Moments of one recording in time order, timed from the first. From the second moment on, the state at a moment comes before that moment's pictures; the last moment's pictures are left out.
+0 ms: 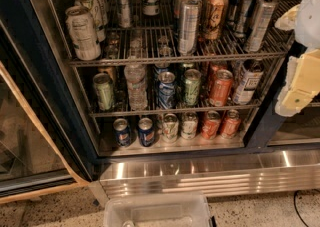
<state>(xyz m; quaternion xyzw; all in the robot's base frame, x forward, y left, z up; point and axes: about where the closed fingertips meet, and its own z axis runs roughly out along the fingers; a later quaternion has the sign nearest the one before) 0.439 -0.215 0.983 -0.60 0.78 -0.04 0.17</state>
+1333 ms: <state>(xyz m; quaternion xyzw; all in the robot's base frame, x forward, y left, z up) 0.456 -0.223 0.952 -0.53 0.81 -0.03 0.27</state>
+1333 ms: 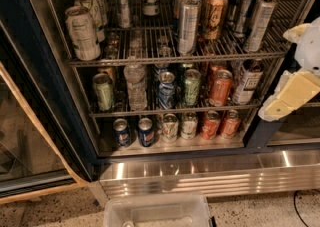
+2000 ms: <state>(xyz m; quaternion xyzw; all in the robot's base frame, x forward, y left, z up) 0.471 -0.221 0.964 -0.51 0.80 -0.04 0.31</state>
